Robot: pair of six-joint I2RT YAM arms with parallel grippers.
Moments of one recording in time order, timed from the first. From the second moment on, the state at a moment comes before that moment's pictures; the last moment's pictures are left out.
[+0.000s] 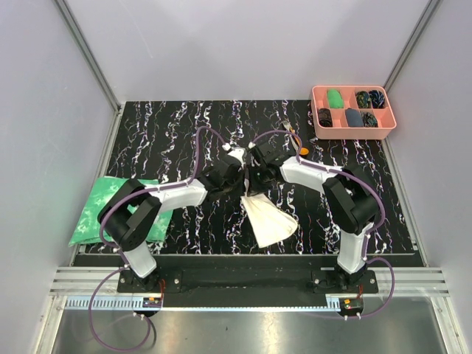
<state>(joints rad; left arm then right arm) -0.75 1.71 0.96 0.00 -0.04 -0.49 0.65 1.89 1.25 -0.42 -0.18 0.49</state>
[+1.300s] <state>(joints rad) -0.68 1.65 0.85 0.06 0.05 -0.60 0.71 1.92 1.17 -0.21 -0.16 0.65</state>
